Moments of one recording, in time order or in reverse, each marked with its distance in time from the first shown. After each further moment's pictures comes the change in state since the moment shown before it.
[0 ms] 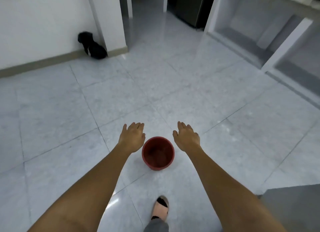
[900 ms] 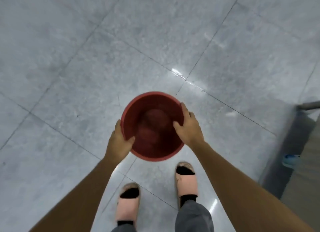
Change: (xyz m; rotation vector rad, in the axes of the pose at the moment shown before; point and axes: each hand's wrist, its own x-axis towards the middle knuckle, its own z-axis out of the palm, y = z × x) left_hand 0.198 -0.074 0.401 -0.673 -0.299 -0.225; right_hand 0.172 0.102 0.428 0.683 -0.058 0.535
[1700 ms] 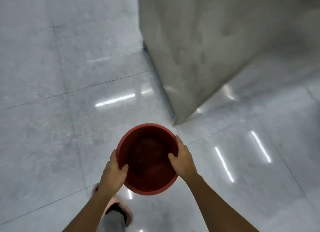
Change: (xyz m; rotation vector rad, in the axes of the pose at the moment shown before) left_hand -0.320 -0.036 0.107 0.533 -0.604 0.492; right_hand -0.465 0.199 0.059 0.692 0.497 0.618
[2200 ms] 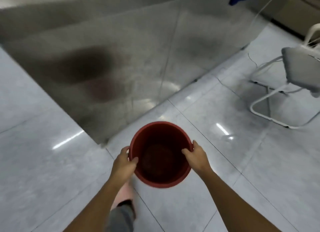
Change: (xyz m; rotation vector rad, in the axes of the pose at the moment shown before) left_hand -0.104 0.252 0.295 0.010 -0.244 0.178; right_hand -0.074 0.242 -0.338 0.333 0.368 0.244
